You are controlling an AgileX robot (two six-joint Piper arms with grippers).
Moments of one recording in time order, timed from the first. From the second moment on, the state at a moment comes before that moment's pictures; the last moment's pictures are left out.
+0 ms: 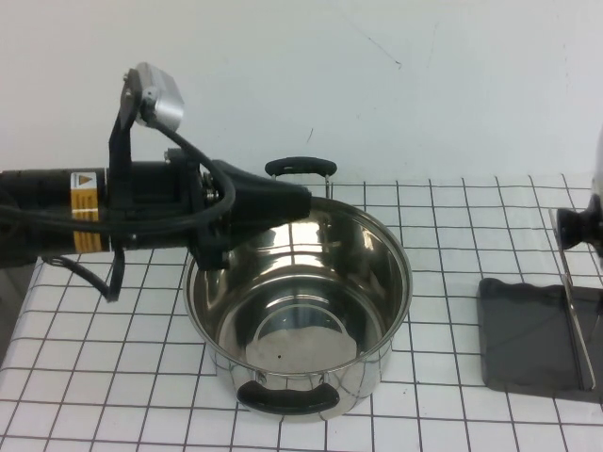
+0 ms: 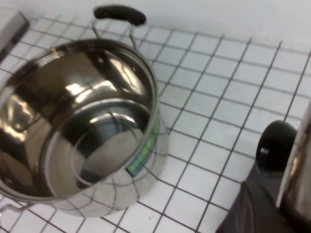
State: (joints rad) right arm 0.05 1.03 -0.85 0.74 0.72 -0.66; left arm -0.25 1.53 -1.01 1.54 -1.15 -1.49
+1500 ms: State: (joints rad) right arm -0.06 0.86 -0.85 0.56 0.81 -0.63; left arm -0.25 1.38 -0.99 1.78 -0.81 -1.62
